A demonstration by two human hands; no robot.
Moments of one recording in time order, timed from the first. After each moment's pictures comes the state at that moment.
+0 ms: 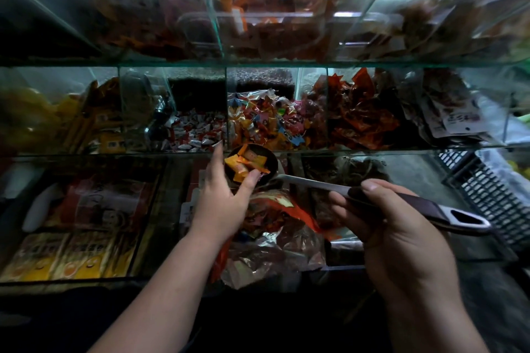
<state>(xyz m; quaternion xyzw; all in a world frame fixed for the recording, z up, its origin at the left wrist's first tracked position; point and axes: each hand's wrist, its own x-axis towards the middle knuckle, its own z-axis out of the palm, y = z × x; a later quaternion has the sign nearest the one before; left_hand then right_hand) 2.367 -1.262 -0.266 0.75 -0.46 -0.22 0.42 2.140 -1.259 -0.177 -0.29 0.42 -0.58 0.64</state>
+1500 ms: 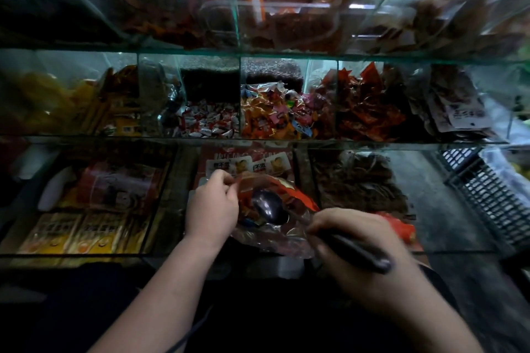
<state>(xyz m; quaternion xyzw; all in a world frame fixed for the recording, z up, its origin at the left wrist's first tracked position) 2.376 -1.231 -0.283 0.83 -0.43 -0.12 0.34 2.131 -1.242 -0.202 -0.87 0.35 -0.21 0.27</state>
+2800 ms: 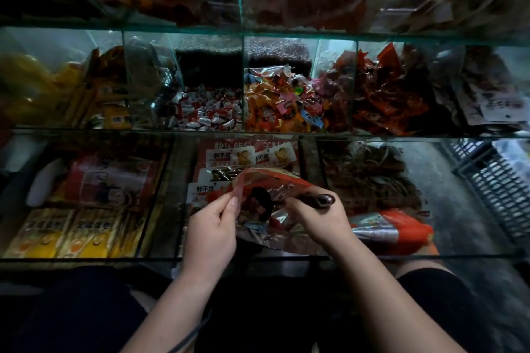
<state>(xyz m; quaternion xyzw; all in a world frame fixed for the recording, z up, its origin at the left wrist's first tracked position) 2.376 -1.206 -0.326 0.74 -0.39 -0.24 0.49 2.201 -1.321 -0.322 -0.62 0.52 -0.28 0.51</state>
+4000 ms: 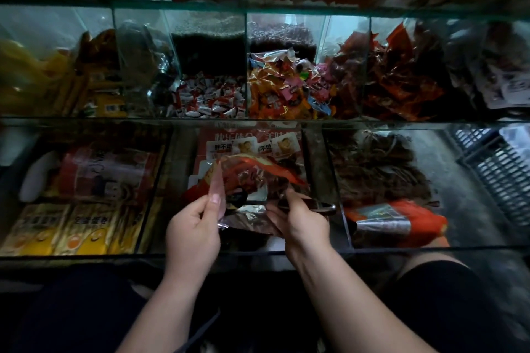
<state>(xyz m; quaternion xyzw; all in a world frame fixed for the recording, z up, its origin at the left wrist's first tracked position) 2.397 -1.190 -0.339 0.76 -0.35 -0.19 0.51 2.262 -1.295 -0.375 -0.14 0.58 -0.40 0.70</state>
